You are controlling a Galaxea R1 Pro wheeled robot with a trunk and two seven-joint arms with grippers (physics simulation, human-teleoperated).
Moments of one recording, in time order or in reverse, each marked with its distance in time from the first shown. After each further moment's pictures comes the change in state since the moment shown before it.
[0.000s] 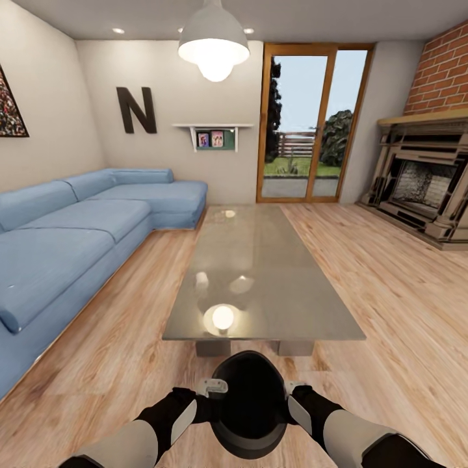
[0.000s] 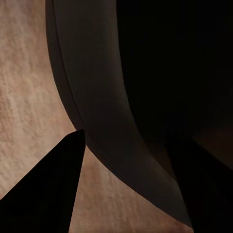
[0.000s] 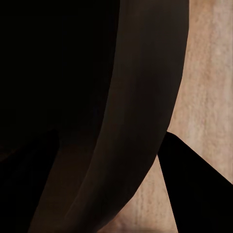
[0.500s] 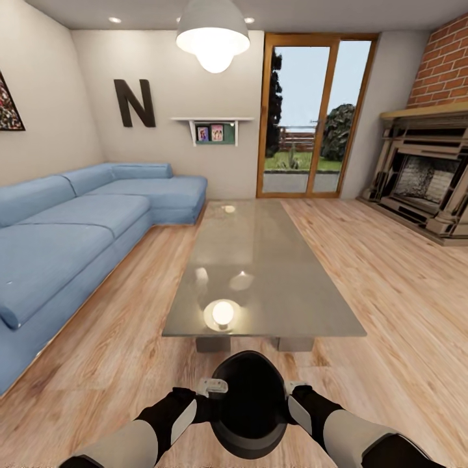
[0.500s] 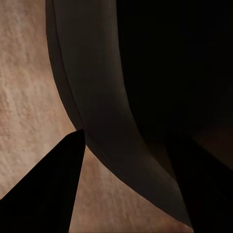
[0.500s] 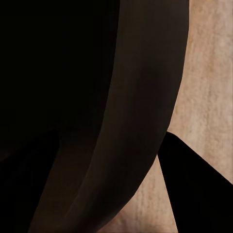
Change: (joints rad) left arm 0.000 0.000 0.001 0.000 0.000 0.000 0.000; right arm 0.000 0.000 0.000 0.000 0.000 0.001 0.000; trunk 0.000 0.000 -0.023
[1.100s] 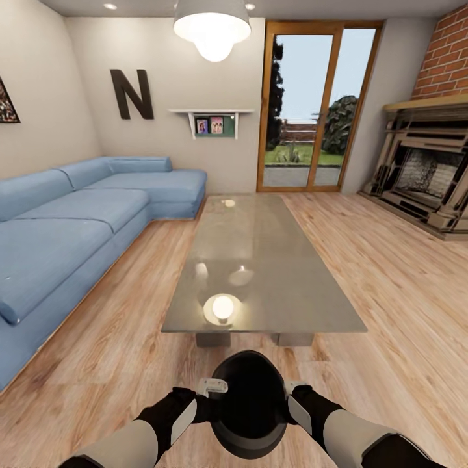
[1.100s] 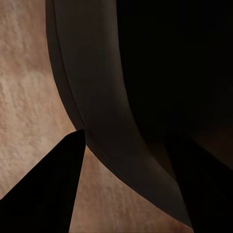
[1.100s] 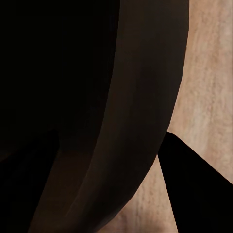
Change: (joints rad) left arm 0.000 0.000 0.000 0.000 0.000 0.000 0.000; right arm 0.000 0.000 0.000 0.000 -0.001 -0.001 0.000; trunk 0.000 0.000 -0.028
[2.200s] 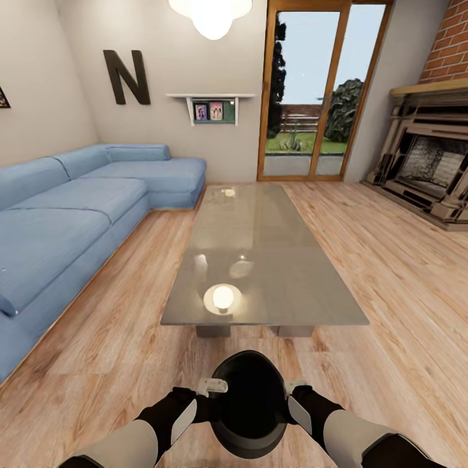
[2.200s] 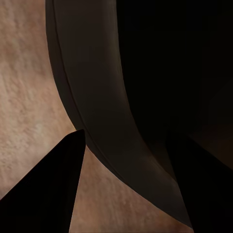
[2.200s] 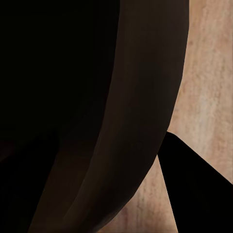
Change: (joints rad) left arm 0.000 0.000 -0.001 -0.001 0.000 0.000 0.001; right arm 0.000 0.000 0.000 0.000 -0.001 -0.002 0.000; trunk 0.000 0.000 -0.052
